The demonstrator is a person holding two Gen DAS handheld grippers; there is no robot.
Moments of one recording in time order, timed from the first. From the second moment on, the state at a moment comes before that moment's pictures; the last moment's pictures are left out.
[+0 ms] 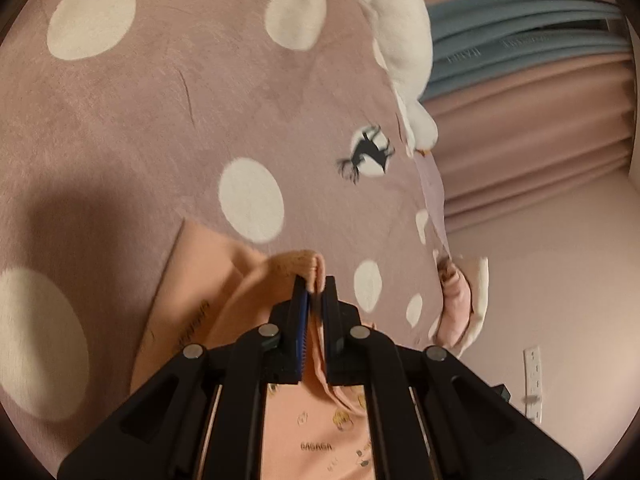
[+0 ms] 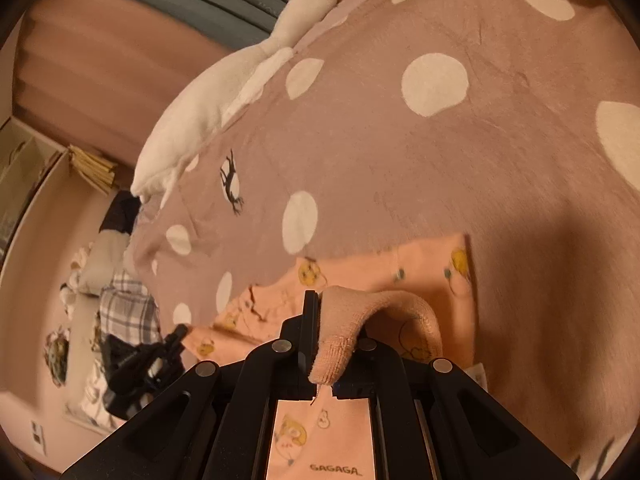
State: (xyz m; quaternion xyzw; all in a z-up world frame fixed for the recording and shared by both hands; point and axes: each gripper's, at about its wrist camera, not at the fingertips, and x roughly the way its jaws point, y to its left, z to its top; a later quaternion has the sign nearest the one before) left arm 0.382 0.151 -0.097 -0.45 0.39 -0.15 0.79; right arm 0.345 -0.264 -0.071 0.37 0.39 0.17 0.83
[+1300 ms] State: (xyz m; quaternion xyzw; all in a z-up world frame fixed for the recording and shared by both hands) left arm 0.393 0.119 -0.091 -0.24 0.46 -0.09 0.85; right arm 0.364 -0.270 -0.064 0.28 0.40 0.11 0.87
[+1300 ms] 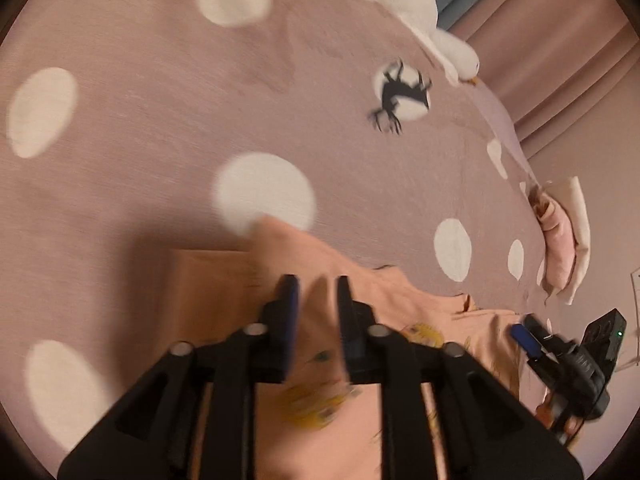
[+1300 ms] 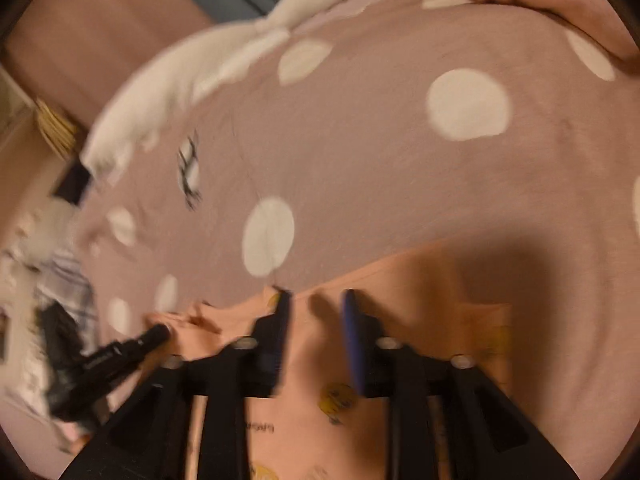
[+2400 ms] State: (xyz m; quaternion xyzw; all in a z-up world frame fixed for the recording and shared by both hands) left arm 0.367 0.110 -0.100 -0.21 0.48 -0.13 0.84; right arm 0.356 -0.289 -0.059 0.17 0.42 0.01 0.89
